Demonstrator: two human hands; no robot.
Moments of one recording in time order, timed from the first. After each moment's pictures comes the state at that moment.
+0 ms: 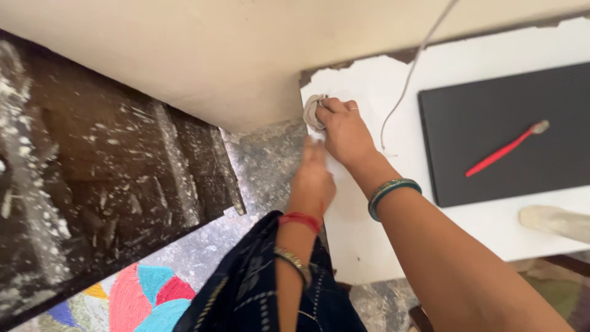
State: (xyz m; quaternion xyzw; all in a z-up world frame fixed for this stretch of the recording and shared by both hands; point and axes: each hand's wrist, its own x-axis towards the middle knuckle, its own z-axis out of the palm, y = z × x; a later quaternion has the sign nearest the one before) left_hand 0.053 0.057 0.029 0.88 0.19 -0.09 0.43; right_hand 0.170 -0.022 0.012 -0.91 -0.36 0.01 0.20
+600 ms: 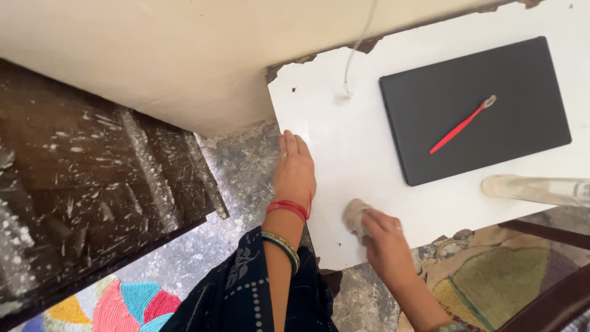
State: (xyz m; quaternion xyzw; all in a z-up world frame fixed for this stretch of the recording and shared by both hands) left_hand 0.052 0.039 0.005 0.98 0.08 -0.04 0.20; right_hand -0.049 -0.181 0.029 -0.96 -0.15 0.07 0.24
